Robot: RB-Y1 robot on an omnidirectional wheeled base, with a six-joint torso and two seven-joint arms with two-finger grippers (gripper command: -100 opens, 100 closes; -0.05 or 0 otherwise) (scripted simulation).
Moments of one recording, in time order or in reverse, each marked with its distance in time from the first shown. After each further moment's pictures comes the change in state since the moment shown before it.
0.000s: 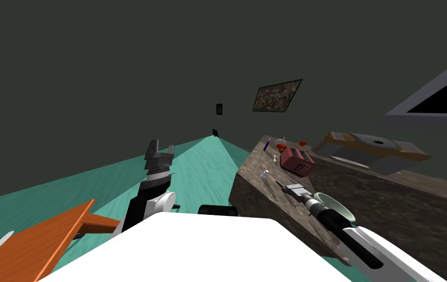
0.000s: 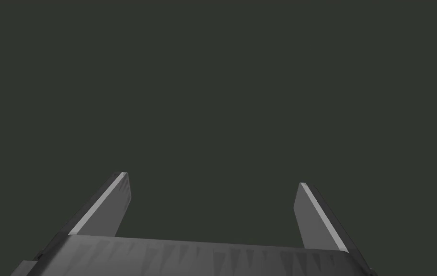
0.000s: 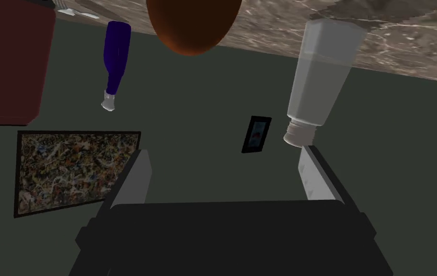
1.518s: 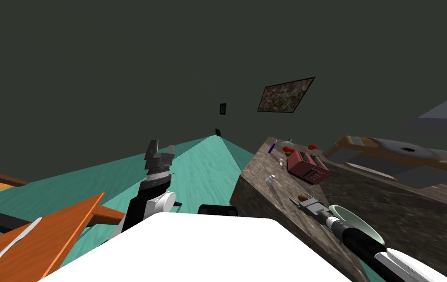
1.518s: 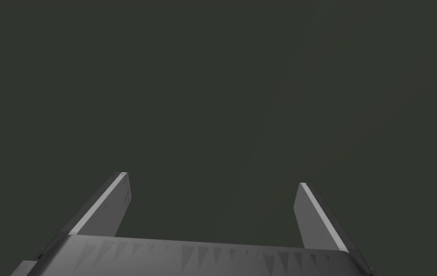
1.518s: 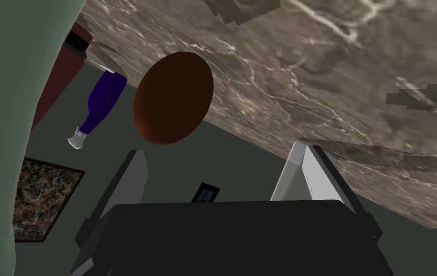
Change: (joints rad) left arm 0.000 0.000 0.000 0.000 0.000 0.000 0.000; right arm 0.102 -0.096 0.017 0.138 0.119 0.012 0.108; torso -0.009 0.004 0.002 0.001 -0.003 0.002
